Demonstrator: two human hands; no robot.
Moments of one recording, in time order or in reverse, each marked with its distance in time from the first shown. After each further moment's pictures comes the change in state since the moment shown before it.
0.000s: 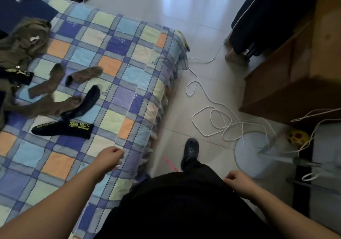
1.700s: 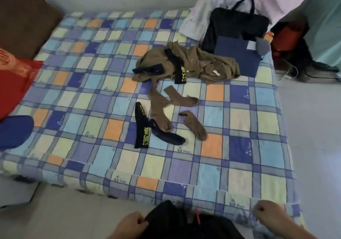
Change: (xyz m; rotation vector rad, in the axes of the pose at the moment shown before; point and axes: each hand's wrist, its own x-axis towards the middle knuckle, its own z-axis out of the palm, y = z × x) left_hand 0.078 0.167 0.025 -0.545 0.276 -0.552; right_hand 0.229 -0.674 -0.252 -1.338 -0.195 -0.699
